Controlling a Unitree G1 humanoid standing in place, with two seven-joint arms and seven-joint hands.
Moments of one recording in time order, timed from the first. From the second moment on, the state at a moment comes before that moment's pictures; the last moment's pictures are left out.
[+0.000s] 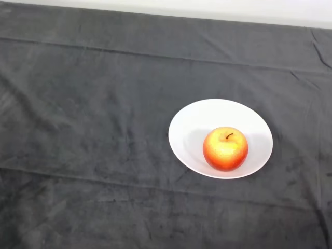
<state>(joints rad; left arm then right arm) -0.11 0.67 0.42 0.92 -0.44 -0.84 0.16 -0.56 -0.45 -0.80 1.19 0.80 0.40 0.63</state>
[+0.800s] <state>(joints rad) -0.11 0.65 0.46 0.92 -0.41 -0.84 0.14 -0.56 -0.45 -0.80 1.19 0.80 0.40 0.63</state>
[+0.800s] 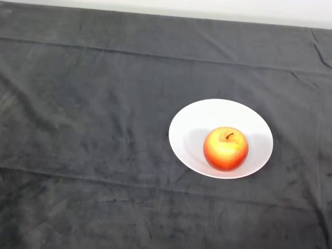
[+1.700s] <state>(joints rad) -0.14 0.64 0.49 0.95 -0.39 -0.84 0.12 -0.56 -0.45 -0.80 1.19 0.80 0.40 0.63</state>
